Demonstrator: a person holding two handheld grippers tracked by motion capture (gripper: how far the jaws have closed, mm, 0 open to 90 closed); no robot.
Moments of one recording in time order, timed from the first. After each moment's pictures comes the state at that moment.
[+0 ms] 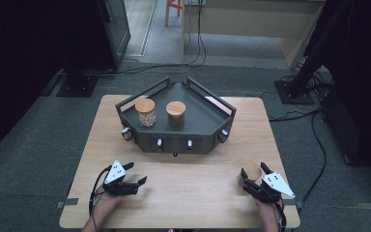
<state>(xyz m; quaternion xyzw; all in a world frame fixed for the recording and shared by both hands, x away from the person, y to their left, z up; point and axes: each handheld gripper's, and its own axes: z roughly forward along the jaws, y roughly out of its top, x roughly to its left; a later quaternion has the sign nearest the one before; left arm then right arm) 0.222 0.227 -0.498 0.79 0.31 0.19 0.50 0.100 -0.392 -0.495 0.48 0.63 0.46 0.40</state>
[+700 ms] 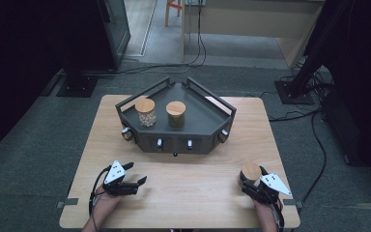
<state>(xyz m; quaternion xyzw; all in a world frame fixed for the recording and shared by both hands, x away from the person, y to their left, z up) 0.221 0.228 -0.497 0.79 0.31 0.19 0.50 0.109 -0.396 -0.506 0.52 0.64 0.45 0.36</state>
